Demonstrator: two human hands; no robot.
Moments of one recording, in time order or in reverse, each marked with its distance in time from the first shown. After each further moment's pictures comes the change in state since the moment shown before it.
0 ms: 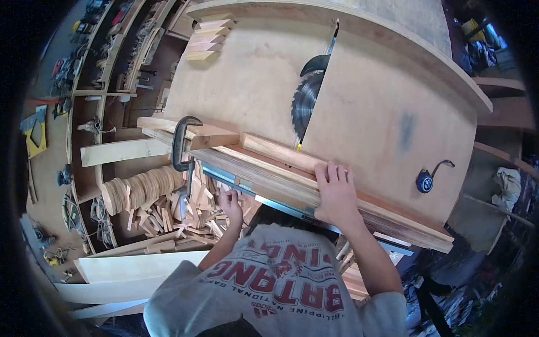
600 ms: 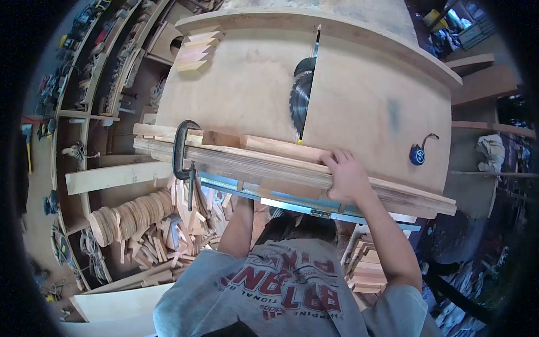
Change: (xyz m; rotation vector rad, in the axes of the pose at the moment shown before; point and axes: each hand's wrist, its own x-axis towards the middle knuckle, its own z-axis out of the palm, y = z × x) left_hand 0.099 -0.021 0.101 -1.455 -0.542 -0.812; right_hand -0.002 -0.005 0.017 0.035 0.150 0.036
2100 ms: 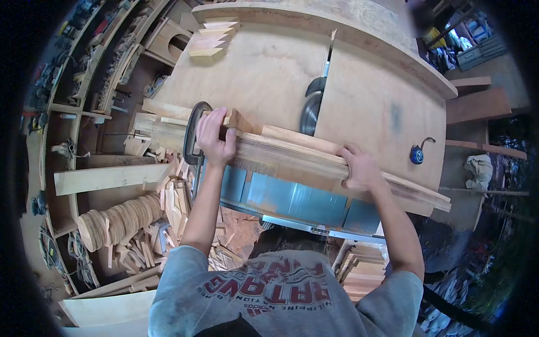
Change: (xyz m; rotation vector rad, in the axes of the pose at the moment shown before) left_hand 0.012 0.094 0.297 1.826 -0.348 1.747; right_hand 0.070 0.040 -0.045 0.011 -0.086 0.049
